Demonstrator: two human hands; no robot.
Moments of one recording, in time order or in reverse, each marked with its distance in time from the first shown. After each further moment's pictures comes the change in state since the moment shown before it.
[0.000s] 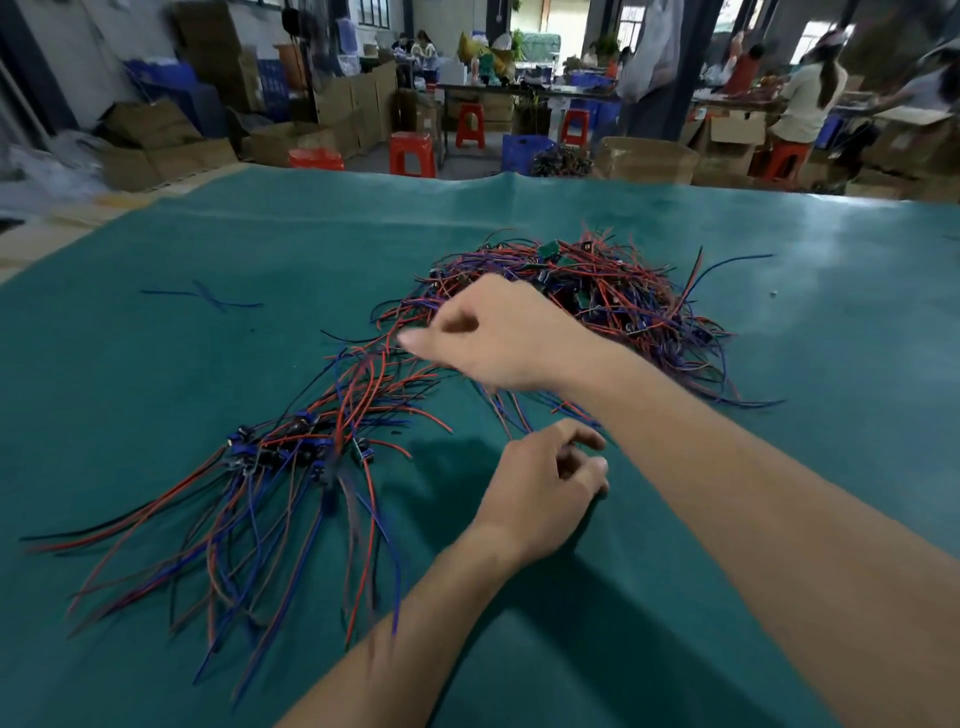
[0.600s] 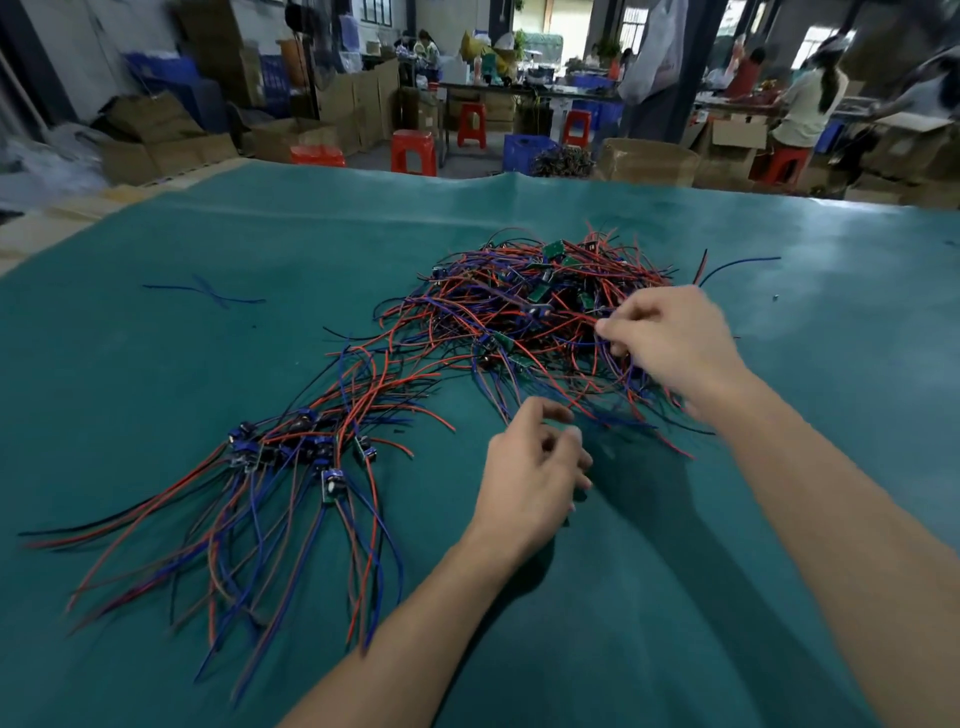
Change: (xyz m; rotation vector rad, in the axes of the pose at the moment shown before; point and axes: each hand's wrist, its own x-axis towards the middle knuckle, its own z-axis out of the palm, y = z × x) left_hand 0.004 -0.001 -0.001 -0.193 0.197 -0.068; right_hand -0.033 0.111 -0.028 0.253 0.468 0.368
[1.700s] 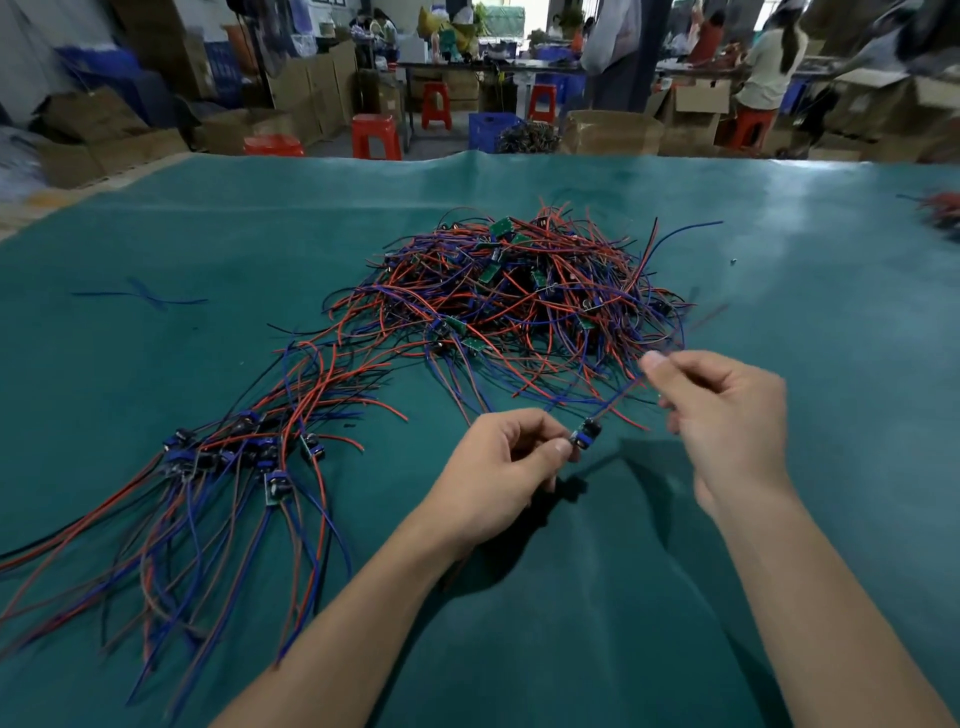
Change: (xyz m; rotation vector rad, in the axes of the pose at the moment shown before) left_hand -0.004 0.007 -0.004 0.065 -0.359 0.010; right_hand -0.078 0.071 -0.013 0.525 0.363 0.097
